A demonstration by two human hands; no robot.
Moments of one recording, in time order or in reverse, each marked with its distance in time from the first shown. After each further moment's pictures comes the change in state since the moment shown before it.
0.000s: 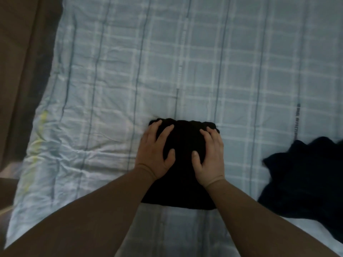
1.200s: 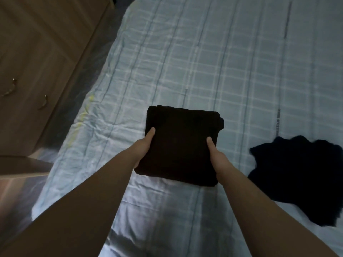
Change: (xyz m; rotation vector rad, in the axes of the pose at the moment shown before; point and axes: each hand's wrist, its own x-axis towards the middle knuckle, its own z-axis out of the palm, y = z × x) left_hand -0.089 0.044 -0.088 -0.892 -0.235 -1.058; right_hand -0.060 -0.045 -0.078 0.500 -0.417 0.915
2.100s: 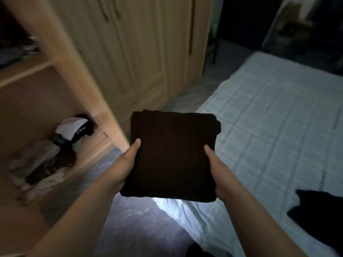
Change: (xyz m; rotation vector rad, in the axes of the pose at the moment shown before) left_hand -0.431 -0.213 -0.206 -0.469 0.444 0.497; right_hand -0.364 0.086 0.219 -0.137 -0.442 -0.408
